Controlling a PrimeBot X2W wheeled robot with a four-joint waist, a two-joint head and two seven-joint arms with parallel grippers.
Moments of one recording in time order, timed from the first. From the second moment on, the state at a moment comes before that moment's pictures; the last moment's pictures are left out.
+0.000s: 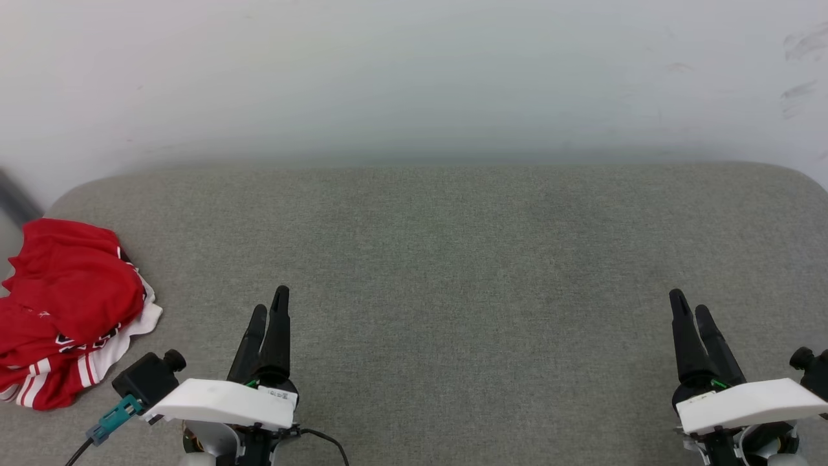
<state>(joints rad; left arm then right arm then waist) -0.08 0.05 -0.07 0.16 -0.98 -0.13 -0.09 -0.04 -0.07 -0.04 0.17 0.81 0.13 -0.08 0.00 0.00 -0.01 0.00</state>
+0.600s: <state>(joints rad) -0.08 0.05 -0.11 0.21 -0.63 -0.08 -0.15 -0.05 -0.07 -0.03 0.15 0.51 0.13 -0.07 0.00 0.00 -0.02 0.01</state>
